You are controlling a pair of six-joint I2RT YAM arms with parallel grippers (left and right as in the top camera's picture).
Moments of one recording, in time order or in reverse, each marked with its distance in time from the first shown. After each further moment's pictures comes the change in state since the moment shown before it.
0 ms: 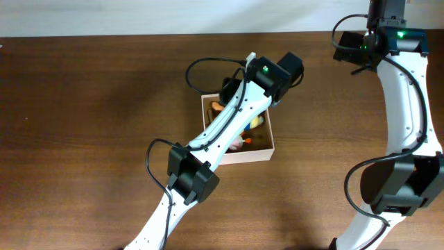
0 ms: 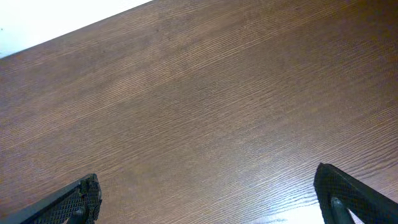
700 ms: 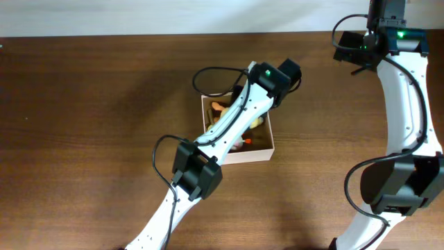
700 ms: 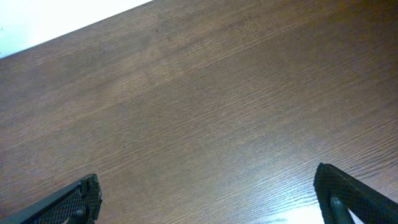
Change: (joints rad) left arm 0.007 0.093 -0.008 0.029 0.074 -0.005; right arm 0.000 0.000 0.000 0.000 0.000 0.000
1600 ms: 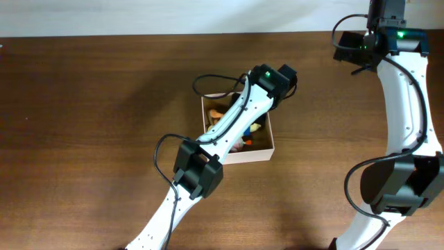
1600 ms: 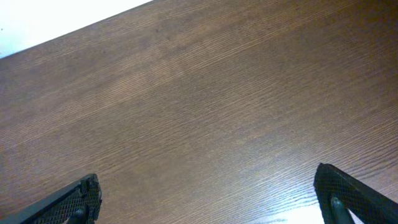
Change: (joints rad) left arm 0.006 0.035 0.000 -0.087 0.125 0.023; right arm 0.000 0.000 0.000 0.000 0.000 -0.001
